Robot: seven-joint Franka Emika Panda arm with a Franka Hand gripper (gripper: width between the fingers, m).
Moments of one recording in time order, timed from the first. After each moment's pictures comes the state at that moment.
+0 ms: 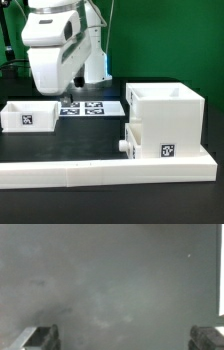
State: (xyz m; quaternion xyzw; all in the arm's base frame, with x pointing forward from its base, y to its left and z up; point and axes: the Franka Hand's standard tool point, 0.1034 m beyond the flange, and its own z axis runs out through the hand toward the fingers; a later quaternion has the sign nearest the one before) arm 0.469 -0.053 0.088 -0.81 -0.58 0.03 0.11
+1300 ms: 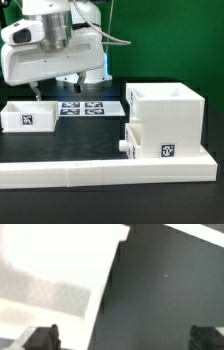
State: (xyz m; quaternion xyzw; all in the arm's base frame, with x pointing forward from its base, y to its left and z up) arm 0.412 -0.073 0.058 -0.99 -0.11 0.04 0.06
